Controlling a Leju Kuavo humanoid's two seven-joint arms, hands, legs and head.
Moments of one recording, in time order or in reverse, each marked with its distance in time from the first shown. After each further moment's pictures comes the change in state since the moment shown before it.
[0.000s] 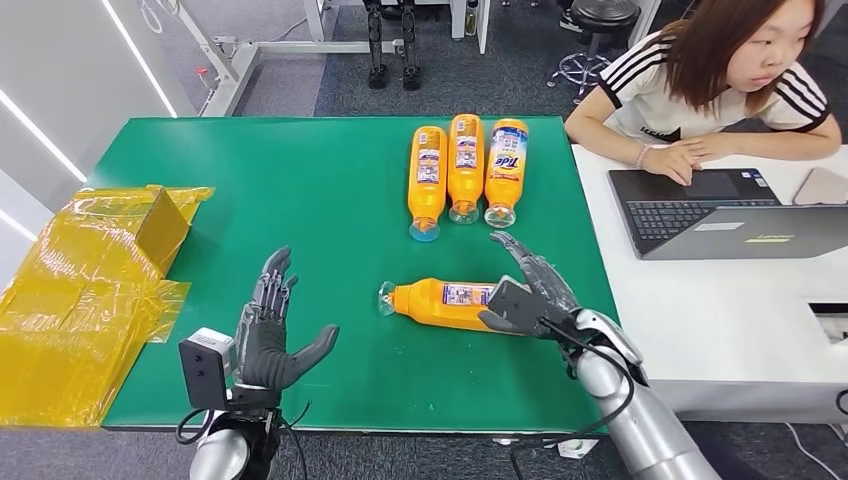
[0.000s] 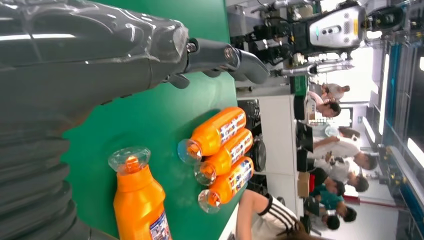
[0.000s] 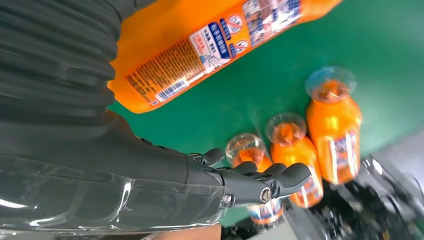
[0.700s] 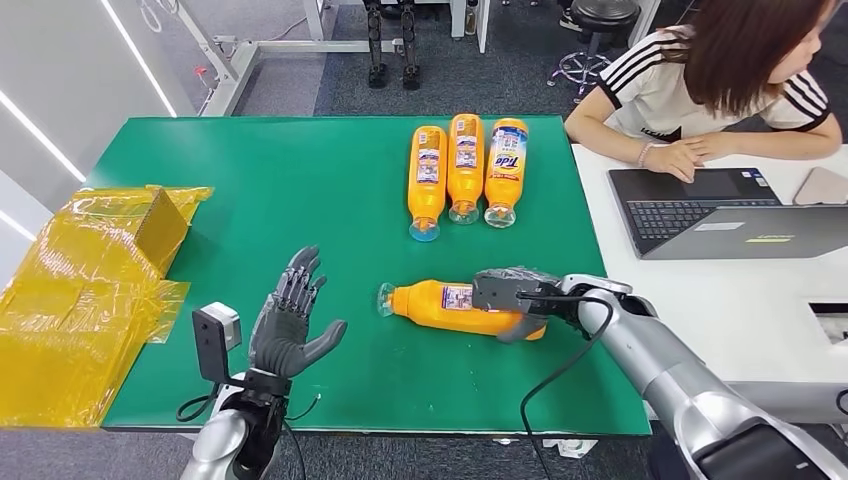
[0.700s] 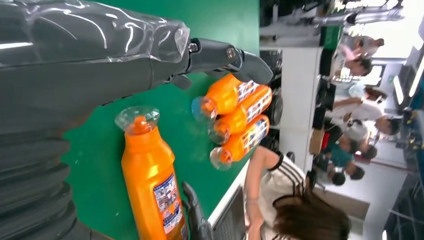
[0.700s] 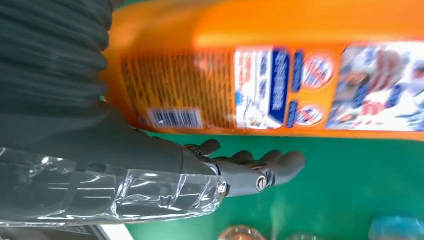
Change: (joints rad) left arm -0.080 0.036 -0.014 0.114 0.229 -0.159 0.058; right arm -0.343 -0.100 0.323 0.393 -0.054 0.393 0.066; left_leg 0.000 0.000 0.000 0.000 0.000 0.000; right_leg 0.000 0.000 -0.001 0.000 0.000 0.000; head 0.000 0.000
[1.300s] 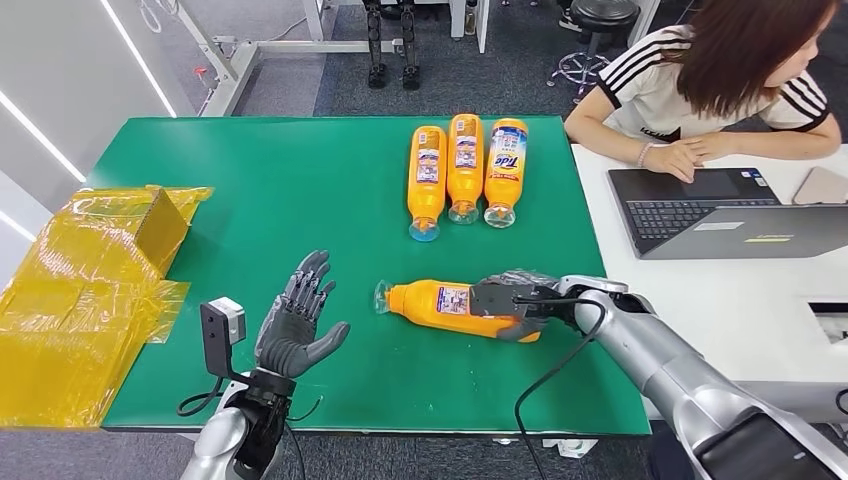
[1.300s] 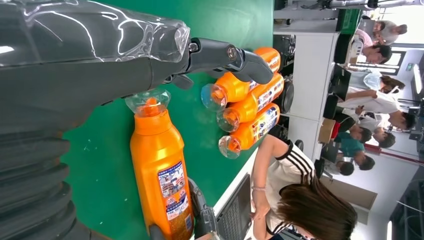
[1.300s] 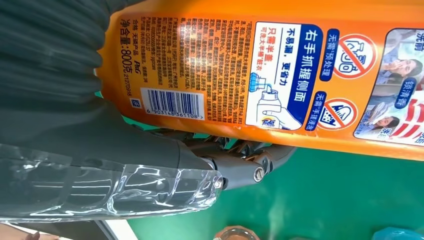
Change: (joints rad) left arm -0.012 0.000 0.000 0.032 0.051 -0.046 0.033; right arm -0.037 -0.012 0.121 0.041 -0.012 -0.042 0.013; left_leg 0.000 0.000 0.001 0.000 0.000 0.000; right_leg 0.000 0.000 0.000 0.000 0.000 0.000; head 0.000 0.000
